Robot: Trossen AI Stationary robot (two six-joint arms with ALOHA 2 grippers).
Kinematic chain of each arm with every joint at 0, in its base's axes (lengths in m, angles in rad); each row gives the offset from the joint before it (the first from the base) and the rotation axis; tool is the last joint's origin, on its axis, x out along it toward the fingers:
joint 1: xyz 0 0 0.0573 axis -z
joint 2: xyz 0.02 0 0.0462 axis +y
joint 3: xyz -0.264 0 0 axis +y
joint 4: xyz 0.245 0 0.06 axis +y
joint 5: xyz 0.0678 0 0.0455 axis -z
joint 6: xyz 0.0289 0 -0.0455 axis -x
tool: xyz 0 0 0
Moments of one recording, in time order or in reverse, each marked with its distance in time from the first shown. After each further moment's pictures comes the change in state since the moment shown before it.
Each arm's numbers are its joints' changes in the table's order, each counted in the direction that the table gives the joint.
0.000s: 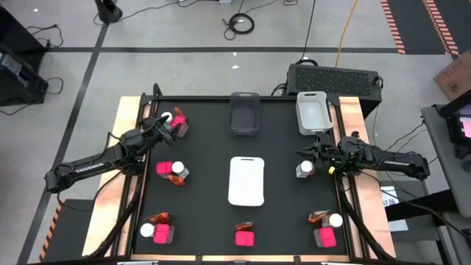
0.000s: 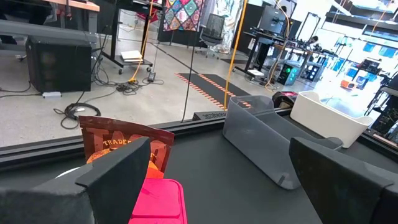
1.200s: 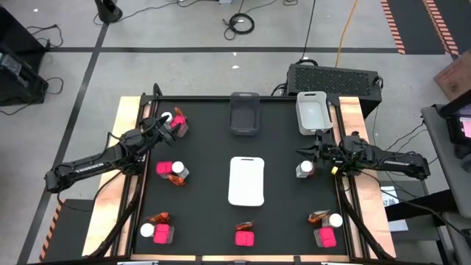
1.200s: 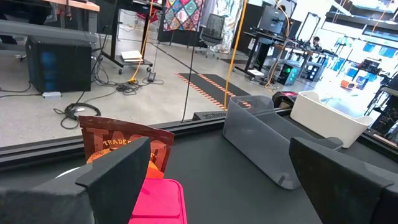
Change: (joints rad) left arm 0.000 0.000 0.000 0.000 0.000 0.000; right arm -0.002 0.003 -0.009 -0.100 -0.026 0.057
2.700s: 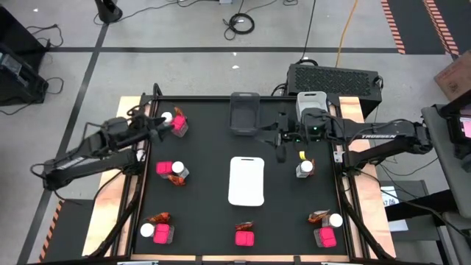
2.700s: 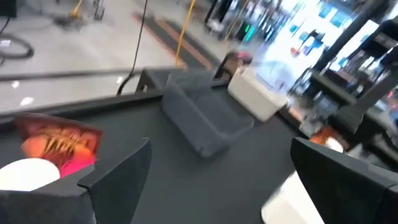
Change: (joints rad) left arm 0.022 0.107 -0.522 0.598 0.251 0.240; right arm -0.028 1.112 -0.886 -0.099 -0.017 0.333
